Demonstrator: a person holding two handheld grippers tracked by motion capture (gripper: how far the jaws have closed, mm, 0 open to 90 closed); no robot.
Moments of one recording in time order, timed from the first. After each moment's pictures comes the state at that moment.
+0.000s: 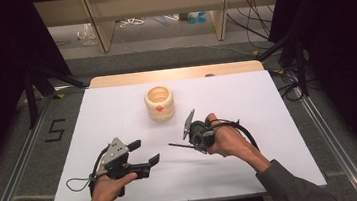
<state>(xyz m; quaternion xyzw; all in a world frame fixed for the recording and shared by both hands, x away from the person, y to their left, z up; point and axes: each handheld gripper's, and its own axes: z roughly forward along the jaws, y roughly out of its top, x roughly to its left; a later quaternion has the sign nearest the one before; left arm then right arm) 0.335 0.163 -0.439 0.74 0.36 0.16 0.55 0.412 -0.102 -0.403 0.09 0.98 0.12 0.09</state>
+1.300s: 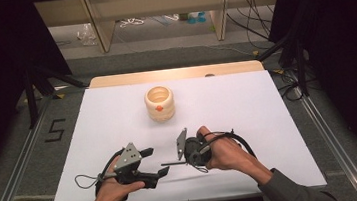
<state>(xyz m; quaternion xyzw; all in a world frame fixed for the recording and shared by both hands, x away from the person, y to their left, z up) 0.327 0.143 -0.444 0.80 0.29 0.12 0.52 0.372 -0.083 -0.399 -0.01 0.99 0.12 0.08</state>
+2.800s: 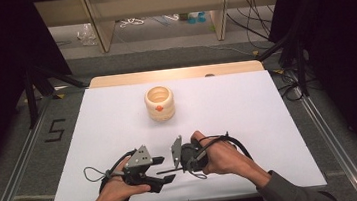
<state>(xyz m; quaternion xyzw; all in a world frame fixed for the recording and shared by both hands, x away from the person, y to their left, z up) 0.328 0.127 -0.447 0.85 0.24 0.06 0.47 0.359 -0.071 -0.398 -0.06 0.99 0.11 0.07</state>
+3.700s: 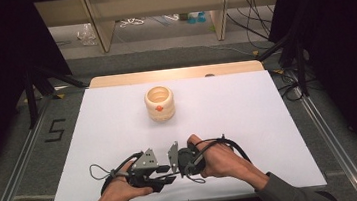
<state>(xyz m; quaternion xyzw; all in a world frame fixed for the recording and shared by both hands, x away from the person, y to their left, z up) 0.326 0.118 -0.452 0.87 0.22 0.04 0.43 0.351 -0.063 -0.400 -0.09 0.99 0.11 0.08</state>
